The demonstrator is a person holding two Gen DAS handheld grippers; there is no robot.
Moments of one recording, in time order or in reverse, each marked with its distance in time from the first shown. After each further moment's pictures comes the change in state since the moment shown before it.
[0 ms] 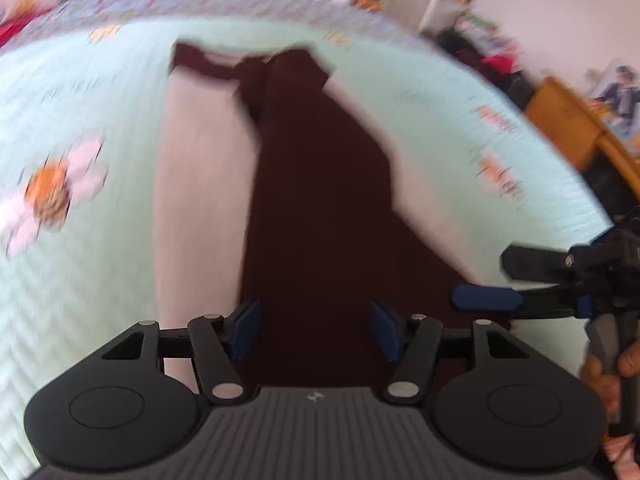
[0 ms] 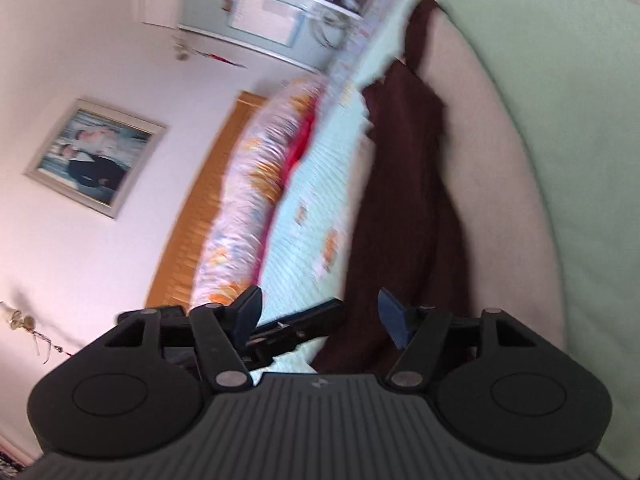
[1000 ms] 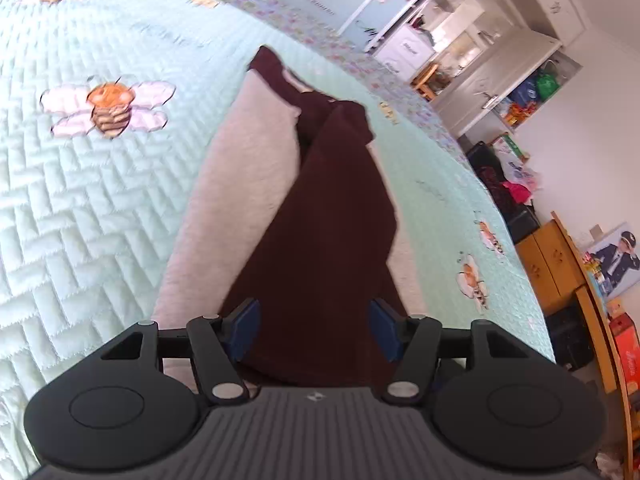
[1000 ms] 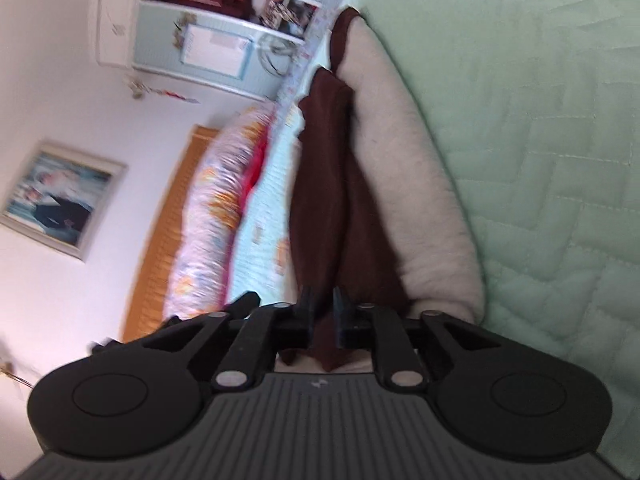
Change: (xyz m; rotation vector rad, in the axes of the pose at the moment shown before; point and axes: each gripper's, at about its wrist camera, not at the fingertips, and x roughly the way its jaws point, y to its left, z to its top) left arm -0.045 0.012 -0.027 -0.382 -0.178 -0.120; right arm -0.034 -0.016 -0.044 0.097 -0.162 0.019
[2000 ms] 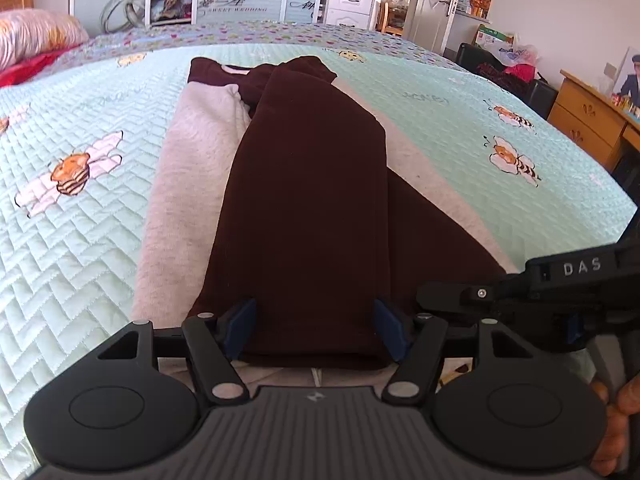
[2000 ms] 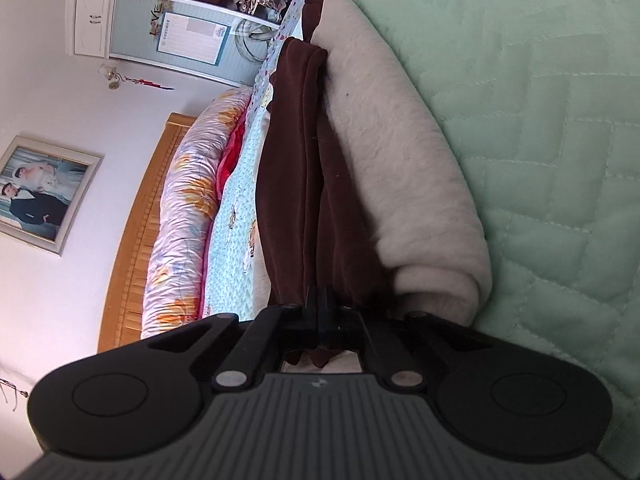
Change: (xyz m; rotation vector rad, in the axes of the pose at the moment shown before) left arm 0.041 -0.041 -0.055 0.465 0.020 0.205; right arm 0.033 -0.012 -0.021 -0.007 0.063 -0.129
